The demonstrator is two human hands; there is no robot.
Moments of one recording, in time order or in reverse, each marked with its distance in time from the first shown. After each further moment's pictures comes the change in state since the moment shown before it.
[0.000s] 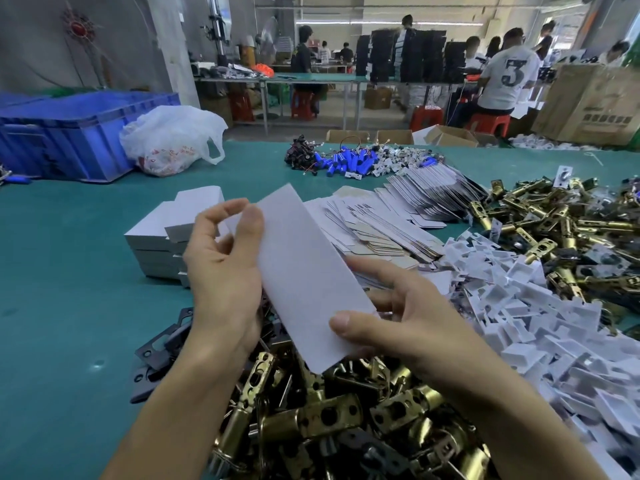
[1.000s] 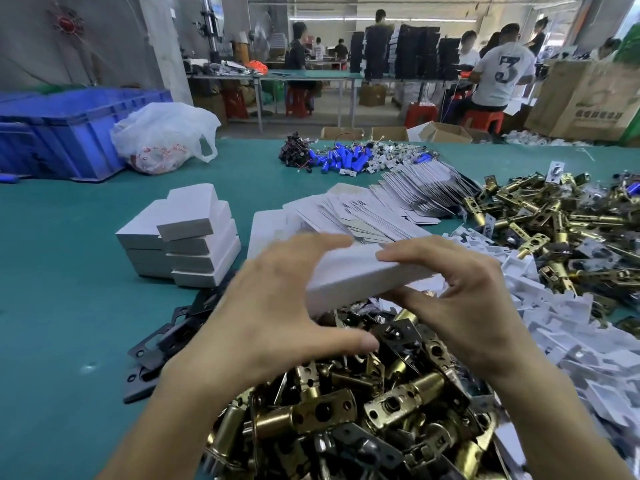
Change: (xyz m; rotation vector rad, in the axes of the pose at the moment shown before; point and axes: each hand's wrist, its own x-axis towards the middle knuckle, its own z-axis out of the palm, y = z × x) left_hand -0.022 0.021 -0.003 1.153 -0.832 0.257; right_hand 0.004 0.009 -0.046 -0.772 0.372 -0.578
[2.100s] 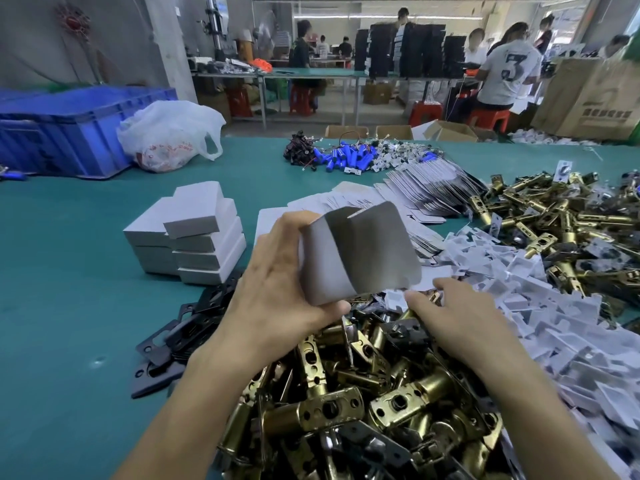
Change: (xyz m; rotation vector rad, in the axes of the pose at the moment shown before) left_hand 0.009 -0.029 0.025 -0.084 0.266 0.037; right_hand -0.012 0.040 0.022 -0.368 -0.270 0.862
